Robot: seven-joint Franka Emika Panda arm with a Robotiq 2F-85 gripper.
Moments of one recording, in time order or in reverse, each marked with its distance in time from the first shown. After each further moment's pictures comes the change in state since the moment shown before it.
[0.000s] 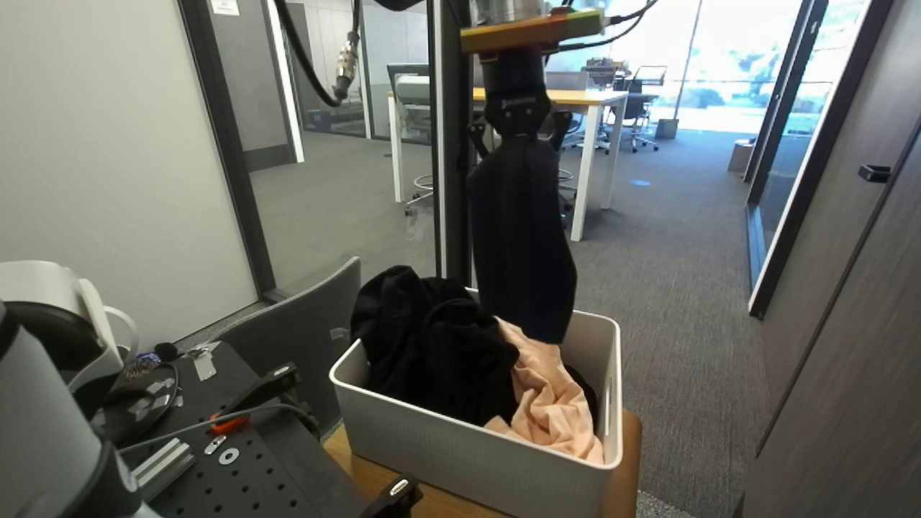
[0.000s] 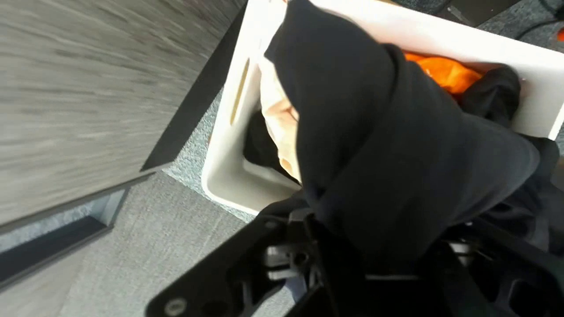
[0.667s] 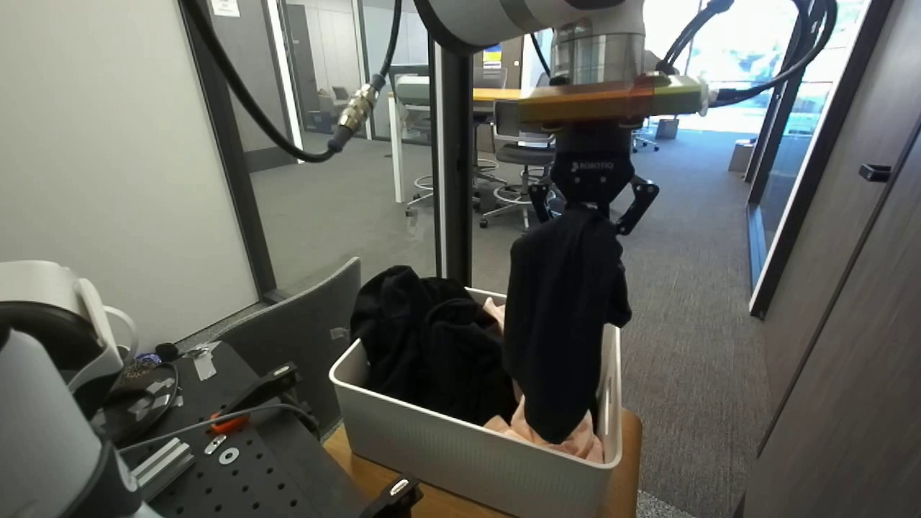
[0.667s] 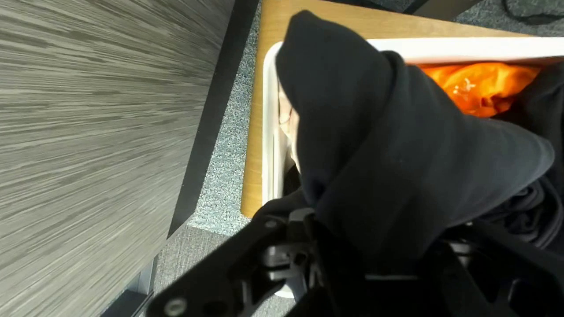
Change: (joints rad) arm -0.098 0.054 -0.148 -0.102 0.054 0.168 0.037
